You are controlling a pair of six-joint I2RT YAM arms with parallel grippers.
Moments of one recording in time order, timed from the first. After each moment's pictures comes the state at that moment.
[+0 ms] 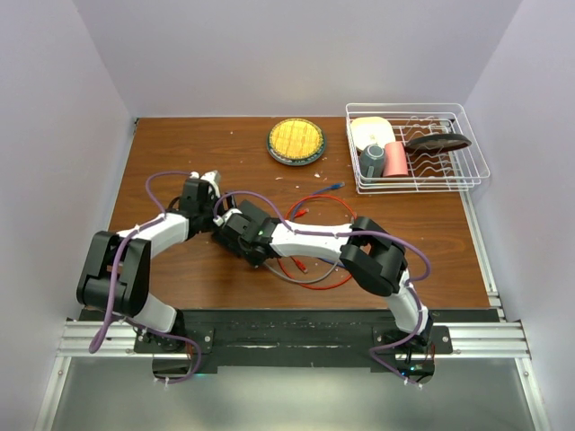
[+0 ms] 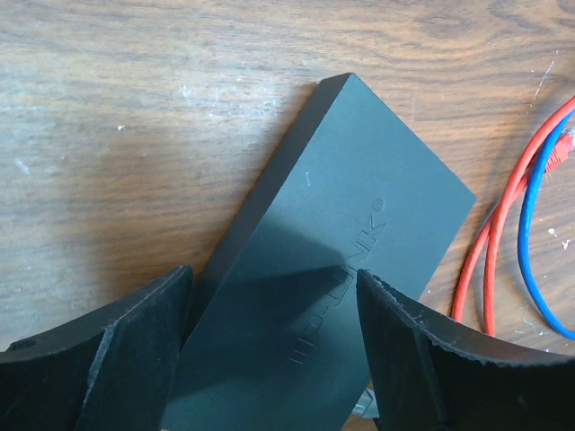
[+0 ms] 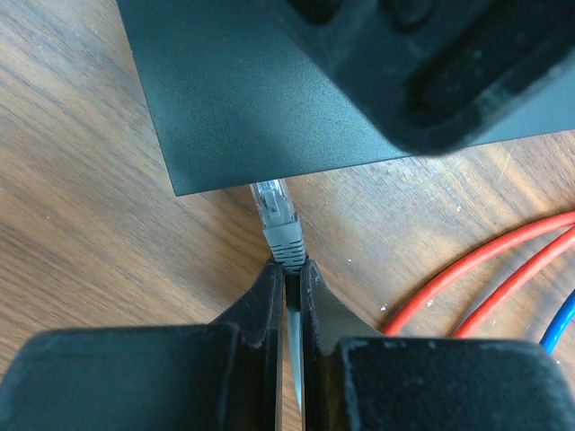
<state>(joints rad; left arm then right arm) -0.21 1.53 0.72 -0.05 0.21 -0.41 1.11 2.12 1.57 -0.56 0.26 0.26</state>
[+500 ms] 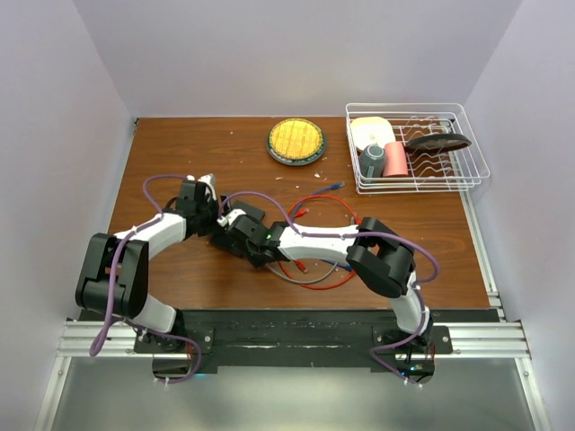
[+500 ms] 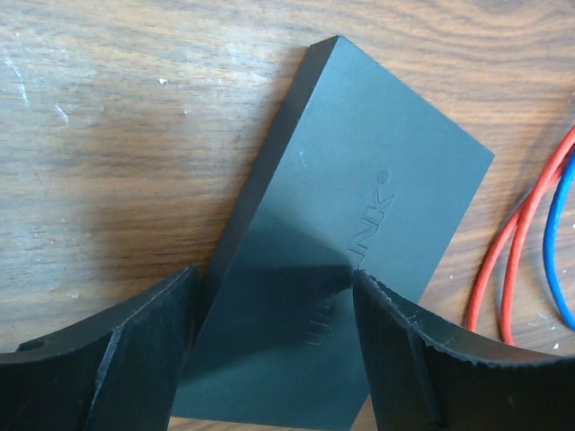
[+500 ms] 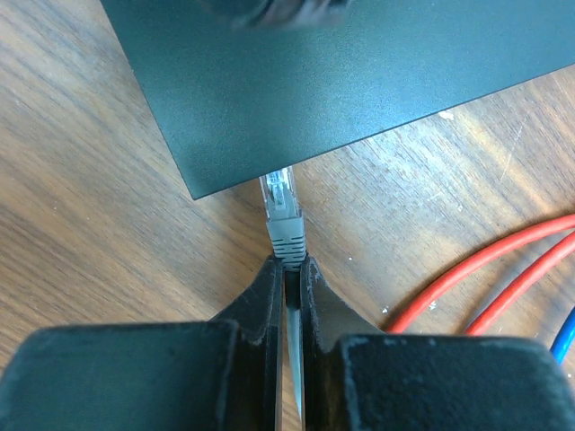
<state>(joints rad) -0.18 1.51 0.72 -0.14 0.18 -0.42 1.11 2.06 1.46 -0.43 0.24 0.25</state>
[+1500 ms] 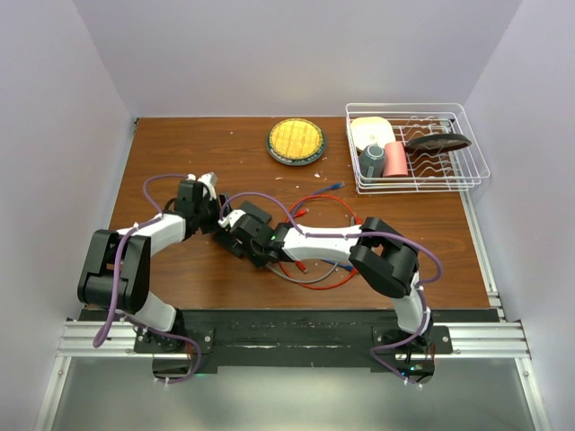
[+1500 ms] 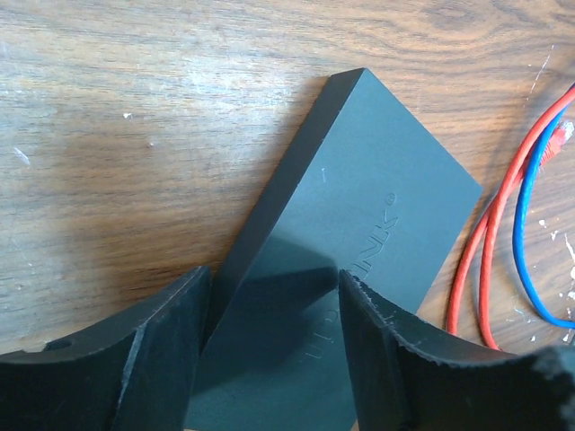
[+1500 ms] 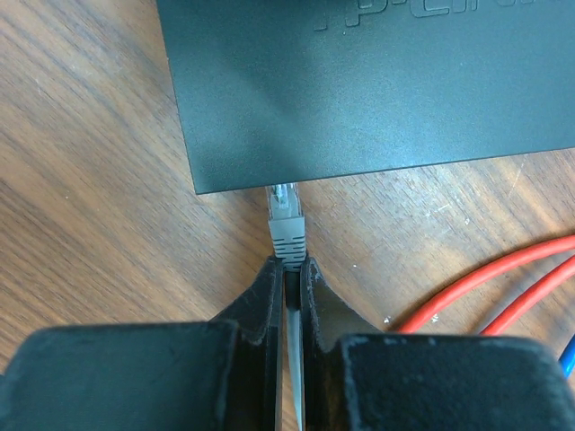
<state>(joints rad) -0.16 1.54 0.70 -0.04 0.29 -0.41 1.10 2.04 1.40 -0.34 0.18 0.20</state>
